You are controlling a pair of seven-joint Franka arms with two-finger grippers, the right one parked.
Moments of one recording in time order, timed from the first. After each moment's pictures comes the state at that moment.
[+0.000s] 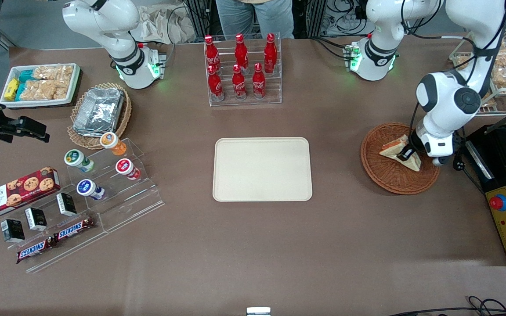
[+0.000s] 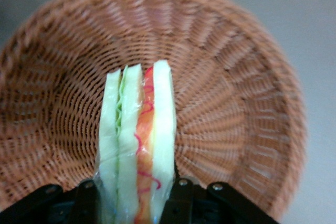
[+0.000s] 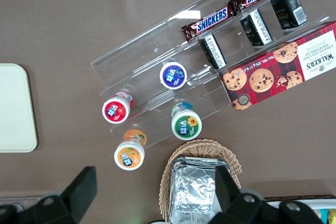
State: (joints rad) arm 0.16 0.01 -0.12 -2.52 -0.04 2.55 -0.72
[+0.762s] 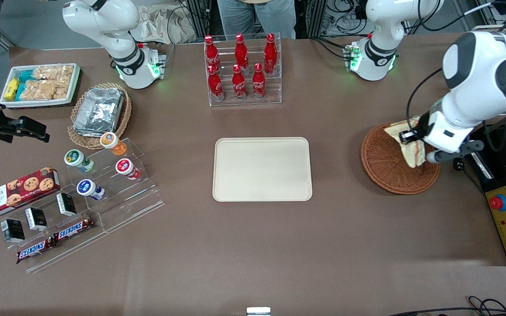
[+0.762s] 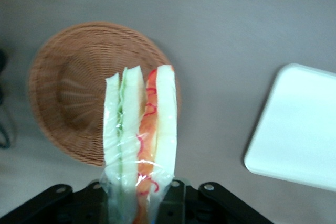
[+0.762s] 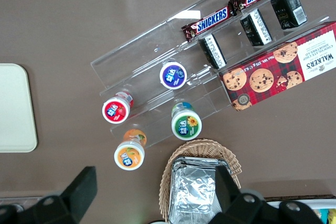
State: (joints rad) arm 0.12 -0.05 -0.29 -2.00 -0.08 1.84 -0.32
